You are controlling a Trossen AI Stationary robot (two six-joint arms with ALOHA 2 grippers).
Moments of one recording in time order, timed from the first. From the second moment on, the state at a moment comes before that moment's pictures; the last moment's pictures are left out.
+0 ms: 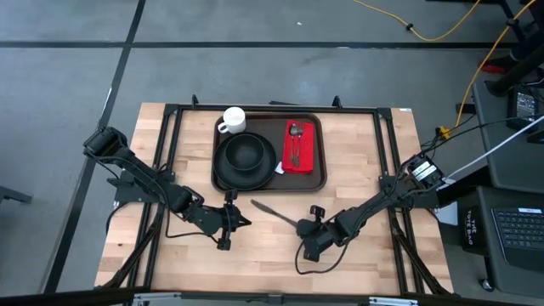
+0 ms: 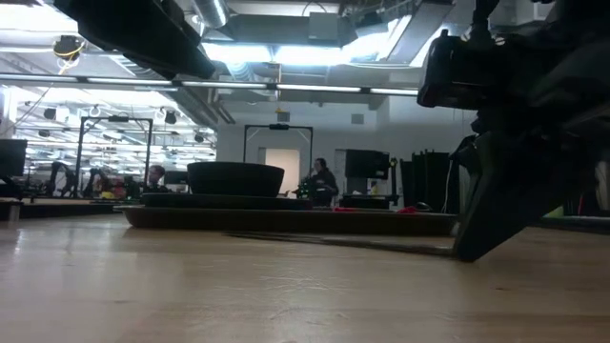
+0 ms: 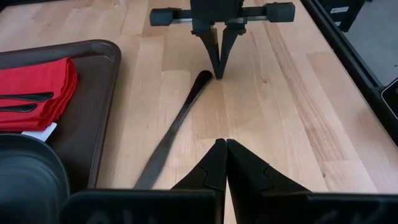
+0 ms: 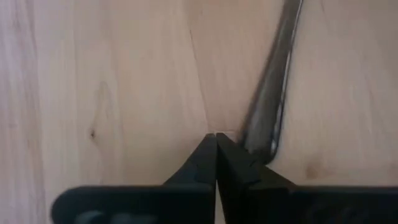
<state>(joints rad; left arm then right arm) -0.55 1.41 0.75 0.02 -0.44 -0.26 0.57 1.87 0.99 -0.26 0.31 0.70</state>
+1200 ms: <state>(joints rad) -0.55 1.41 0.75 0.00 -0.44 -0.26 0.57 1.80 1.04 -0.41 0.32 0.70</state>
